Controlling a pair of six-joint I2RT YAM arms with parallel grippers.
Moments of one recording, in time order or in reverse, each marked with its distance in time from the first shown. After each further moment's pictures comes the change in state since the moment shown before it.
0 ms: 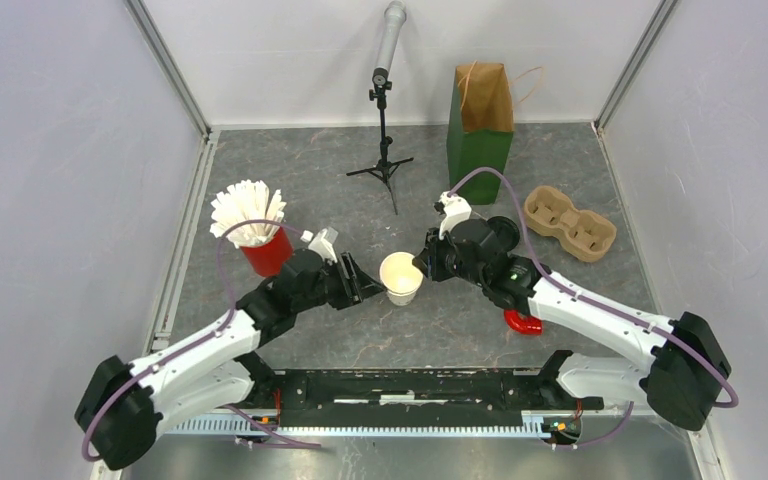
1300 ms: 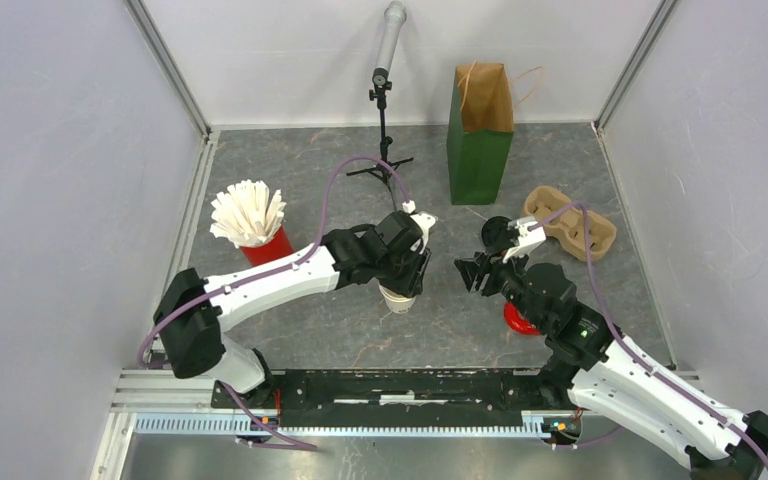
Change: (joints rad) left arm -0.278 0.557 0.776 -0.621 -0.183 0.553; right arm -0.029 -0.599 -0.270 -0.020 0.202 -0.095
